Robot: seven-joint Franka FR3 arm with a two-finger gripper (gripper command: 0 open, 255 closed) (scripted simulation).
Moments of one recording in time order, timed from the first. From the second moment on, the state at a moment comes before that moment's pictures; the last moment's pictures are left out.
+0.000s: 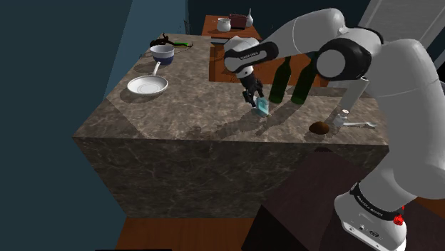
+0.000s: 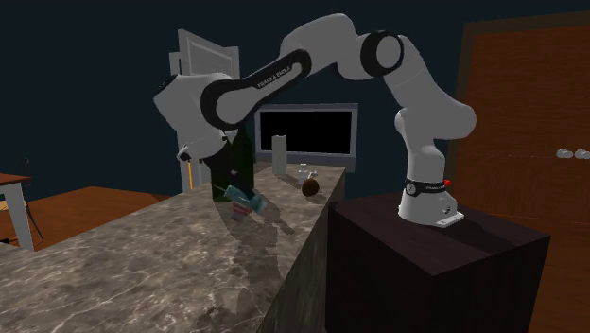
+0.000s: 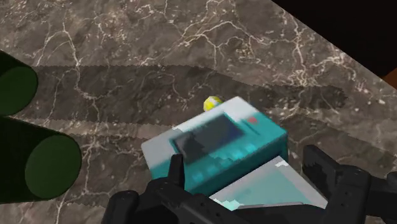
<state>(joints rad) 0.03 0.77 -0.12 -1.29 -0.22 1.53 -0.23</state>
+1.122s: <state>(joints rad) -0.10 1.00 0.09 -1.07 -0.56 1.48 -0.19</state>
